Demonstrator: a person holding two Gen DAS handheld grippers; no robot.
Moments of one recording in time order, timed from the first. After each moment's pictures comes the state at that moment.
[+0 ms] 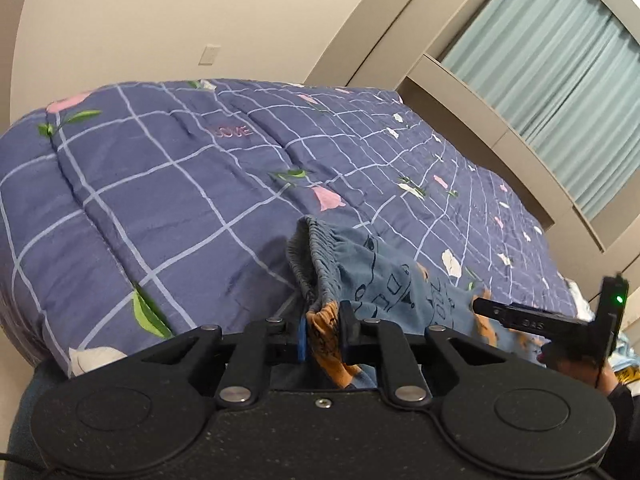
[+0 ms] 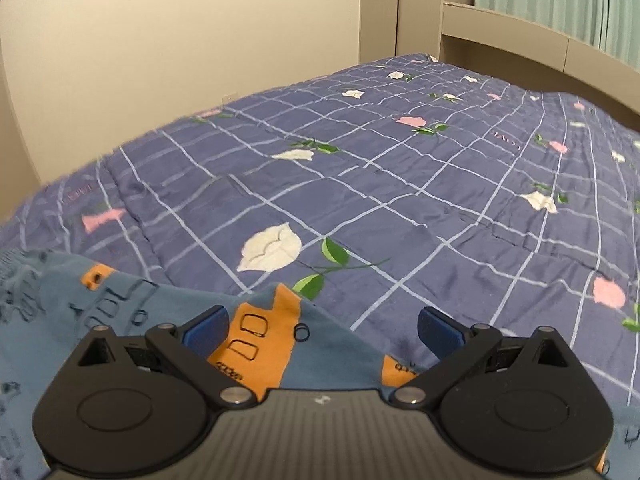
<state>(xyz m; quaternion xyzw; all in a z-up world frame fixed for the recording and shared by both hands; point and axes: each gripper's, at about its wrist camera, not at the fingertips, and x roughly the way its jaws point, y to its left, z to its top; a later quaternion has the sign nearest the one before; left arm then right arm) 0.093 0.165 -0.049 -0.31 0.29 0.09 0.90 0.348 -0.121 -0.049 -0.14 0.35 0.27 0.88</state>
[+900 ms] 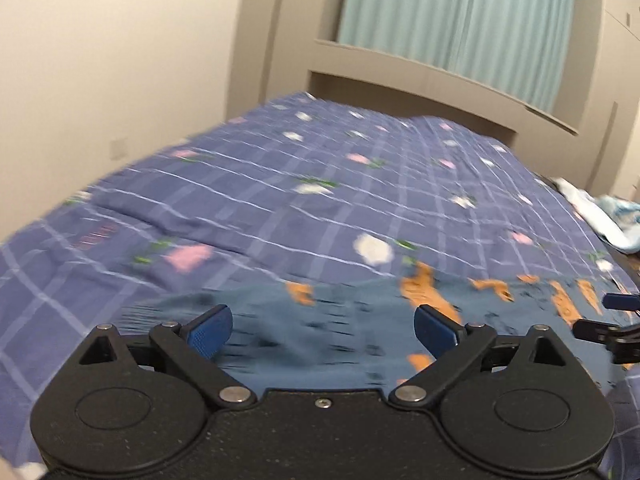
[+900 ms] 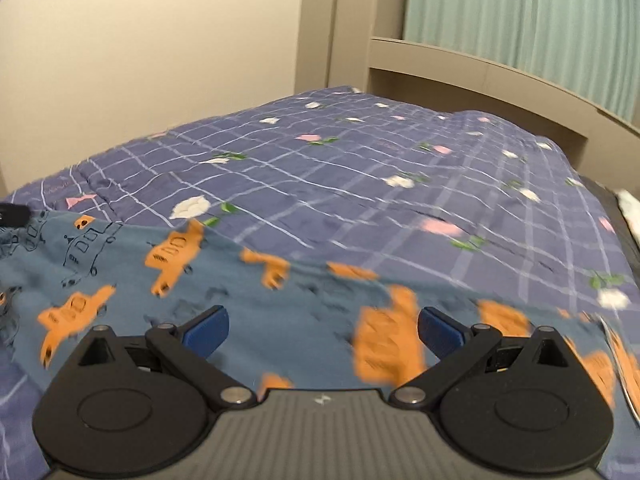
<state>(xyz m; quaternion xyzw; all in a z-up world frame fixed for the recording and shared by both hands) 0.166 0.058 -0.018 -0.09 0.29 0.02 0.95 0.249 -0.287 -0.025 -0.09 0.29 0.20 0.93</state>
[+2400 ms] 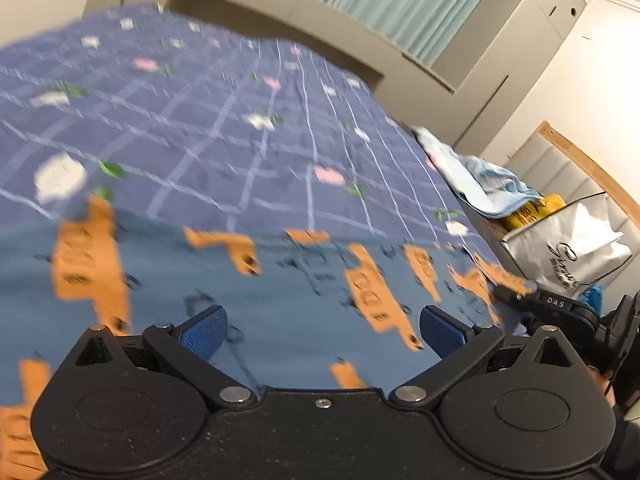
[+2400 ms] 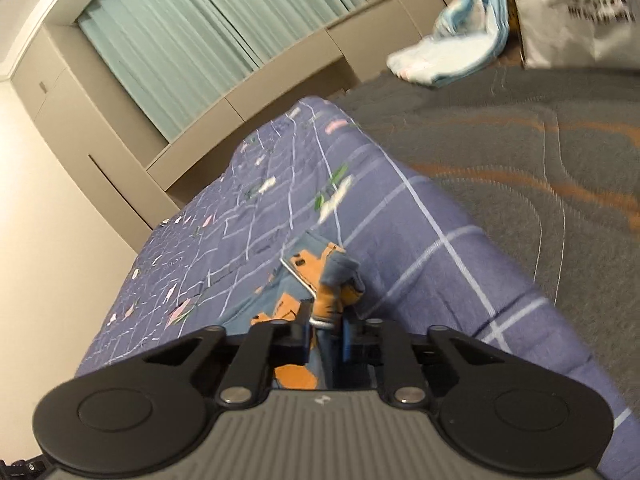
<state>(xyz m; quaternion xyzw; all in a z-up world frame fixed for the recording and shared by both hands) 0.265 -0.098 -0.054 -0.20 0.36 -0.20 0.89 0.257 -0.536 -0.063 0.29 0.24 0.00 0.93</state>
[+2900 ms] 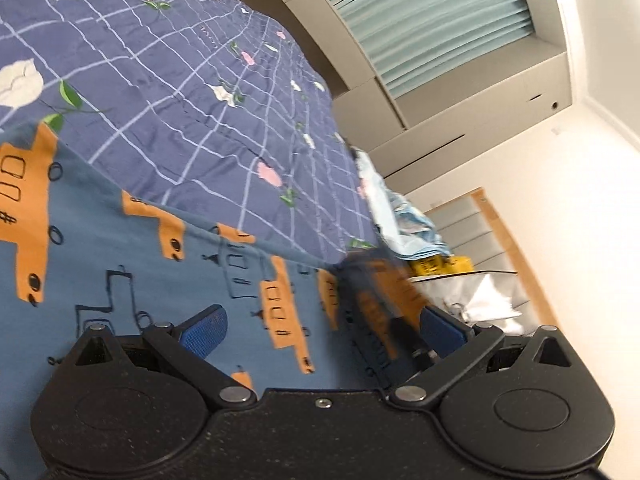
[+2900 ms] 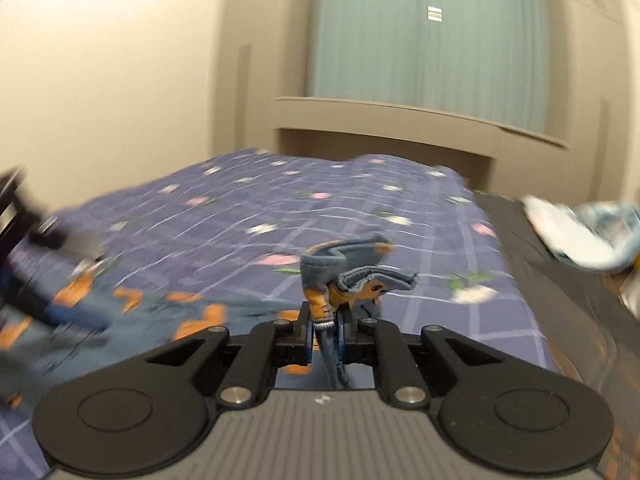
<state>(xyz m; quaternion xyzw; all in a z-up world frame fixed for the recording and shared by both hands) 0.281 -0.077 -0.062 -0.39 0.34 -0.29 0.80 0.228 -0.373 -0.009 -0.09 0.20 0.13 0.97</state>
